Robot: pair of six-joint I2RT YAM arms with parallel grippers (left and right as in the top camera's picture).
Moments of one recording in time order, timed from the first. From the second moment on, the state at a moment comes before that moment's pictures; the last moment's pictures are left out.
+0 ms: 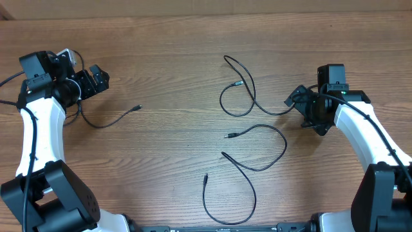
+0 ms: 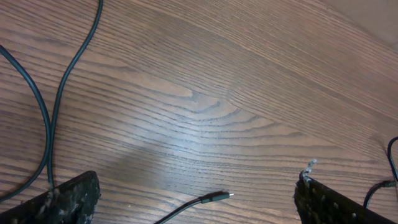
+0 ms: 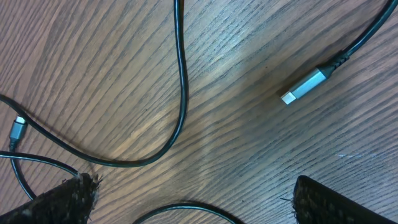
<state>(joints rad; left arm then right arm) 0.40 1.69 1.29 -0.58 0.37 -0.11 -0.02 1.62 1.05 -0.70 -0.09 0.72</state>
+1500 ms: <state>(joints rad) 0.38 1.69 1.29 -0.61 0.61 -0.71 -0.02 1.62 1.05 -0.70 -0.09 0.72</state>
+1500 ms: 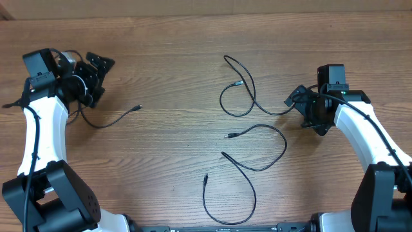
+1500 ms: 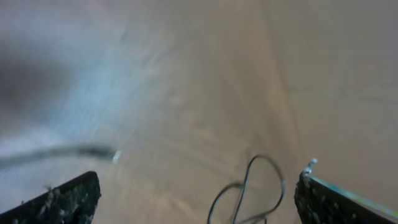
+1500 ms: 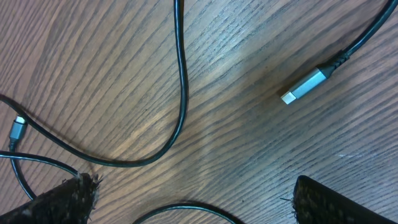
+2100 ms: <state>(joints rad) 0.12 1.69 1.29 -0.87 0.56 -0.42 -0.02 1.62 1.05 -0.70 -0.09 0.72</state>
